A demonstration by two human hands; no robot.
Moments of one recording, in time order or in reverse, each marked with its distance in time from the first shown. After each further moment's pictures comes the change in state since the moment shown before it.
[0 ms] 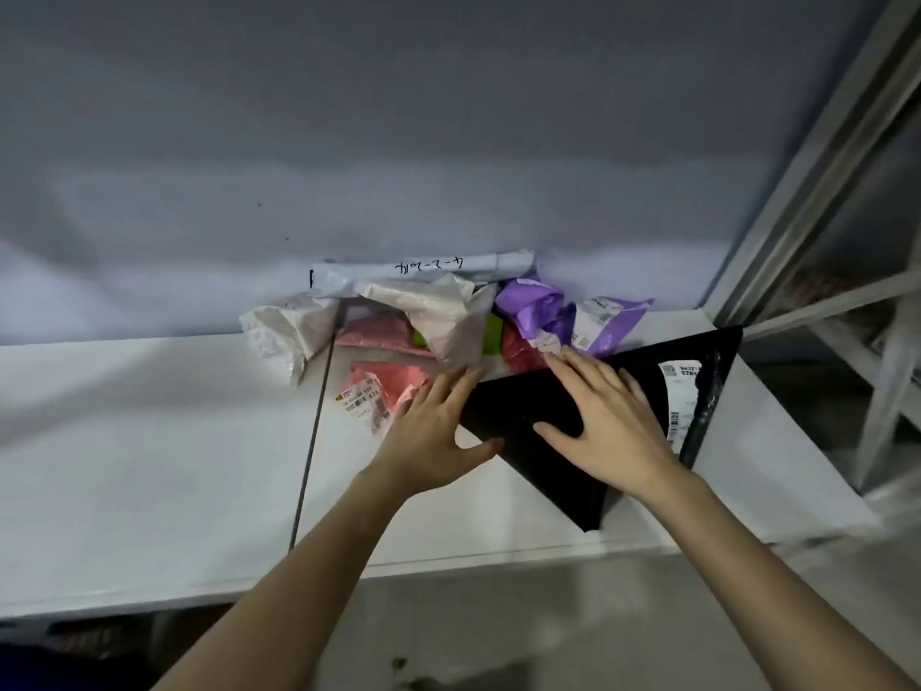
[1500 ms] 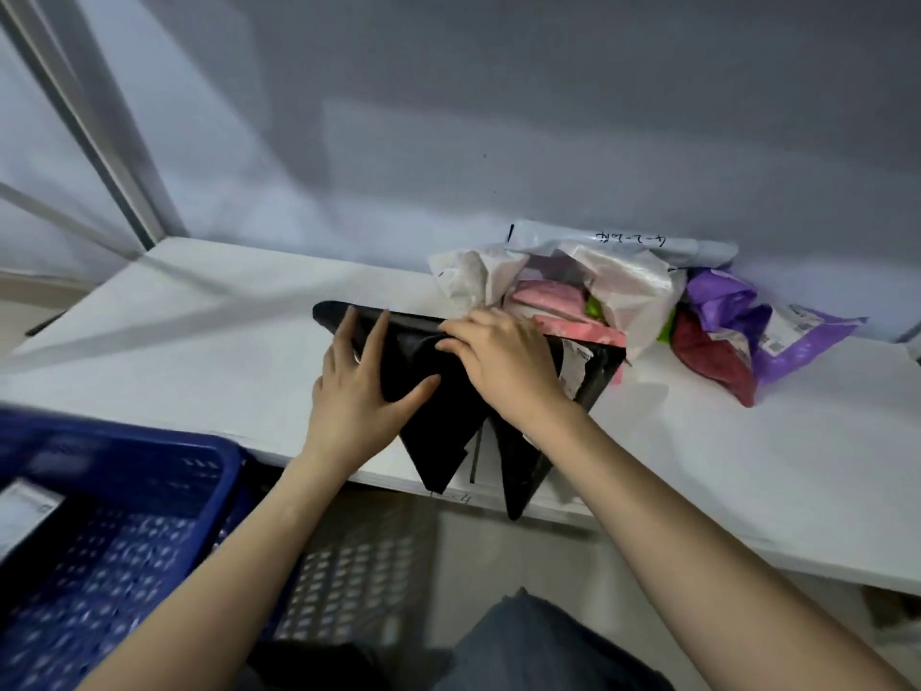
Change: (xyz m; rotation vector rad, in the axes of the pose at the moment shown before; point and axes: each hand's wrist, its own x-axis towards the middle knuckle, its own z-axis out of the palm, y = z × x) left_hand -0.180 -0.160 -0.106 -0.033 0.480 -0.498; right_hand 0.034 -0.293 0.060 0.192 0.250 -0.497
